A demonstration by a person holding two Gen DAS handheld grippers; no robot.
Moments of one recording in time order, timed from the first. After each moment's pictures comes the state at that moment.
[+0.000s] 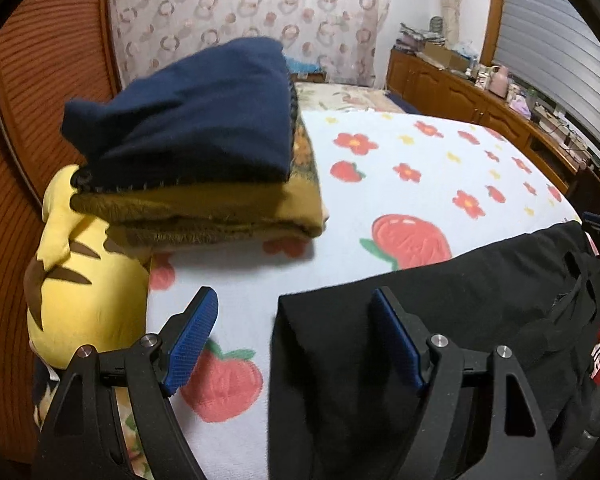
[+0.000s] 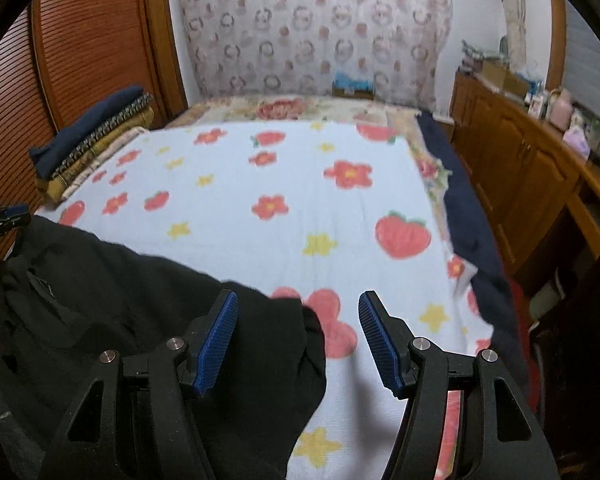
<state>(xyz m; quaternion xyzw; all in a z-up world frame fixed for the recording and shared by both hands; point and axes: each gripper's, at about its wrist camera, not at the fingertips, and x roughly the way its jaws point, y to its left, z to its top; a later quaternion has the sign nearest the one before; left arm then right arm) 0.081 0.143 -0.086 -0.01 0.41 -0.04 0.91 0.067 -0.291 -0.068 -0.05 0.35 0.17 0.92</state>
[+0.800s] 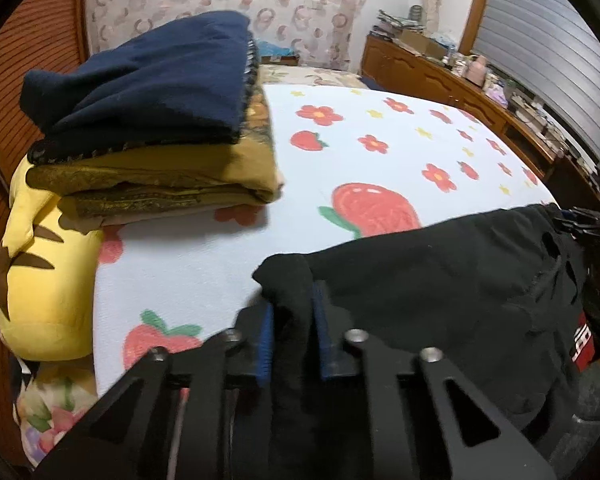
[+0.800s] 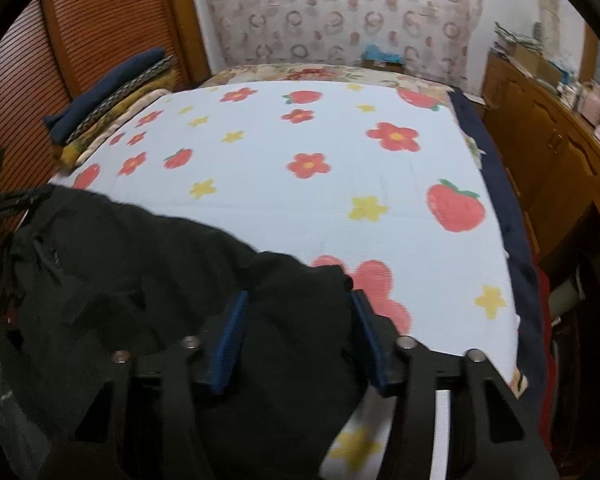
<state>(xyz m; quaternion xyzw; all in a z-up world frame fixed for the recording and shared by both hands) 0.076 0.128 -0.098 -0.02 0.43 -0.10 0.90 0.075 -0.273 -0.075 -0.07 0.38 0.22 0.90</state>
